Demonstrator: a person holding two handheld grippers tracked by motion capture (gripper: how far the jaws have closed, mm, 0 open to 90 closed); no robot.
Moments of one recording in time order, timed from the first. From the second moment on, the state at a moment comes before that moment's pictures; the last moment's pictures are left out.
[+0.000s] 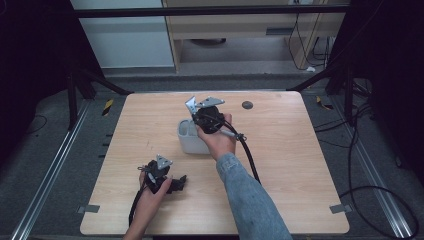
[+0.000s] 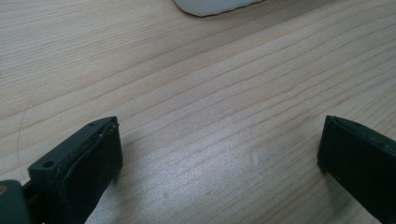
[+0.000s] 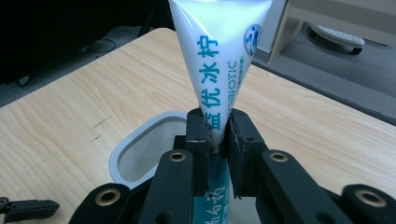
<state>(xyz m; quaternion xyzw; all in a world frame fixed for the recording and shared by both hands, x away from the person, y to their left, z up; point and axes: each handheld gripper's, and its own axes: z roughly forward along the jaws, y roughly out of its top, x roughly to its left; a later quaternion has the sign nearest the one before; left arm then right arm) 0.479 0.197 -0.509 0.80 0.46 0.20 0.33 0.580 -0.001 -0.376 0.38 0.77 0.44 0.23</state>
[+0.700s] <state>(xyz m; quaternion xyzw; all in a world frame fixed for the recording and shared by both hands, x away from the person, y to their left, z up) 0.479 0.196 -0.509 0.80 0.46 0.20 0.33 0.577 0.005 -0.382 0.37 0.79 0.43 0.23</state>
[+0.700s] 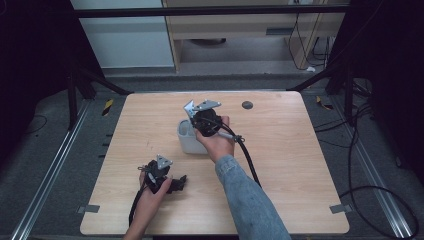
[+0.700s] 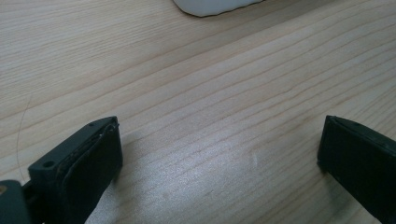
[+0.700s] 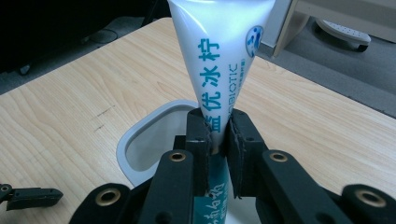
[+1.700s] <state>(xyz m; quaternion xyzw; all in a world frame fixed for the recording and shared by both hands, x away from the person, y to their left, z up) 0.479 0.196 -0.509 0.80 0.46 0.20 0.33 0.578 0.008 -0.389 0.38 0.80 0.42 0.22</state>
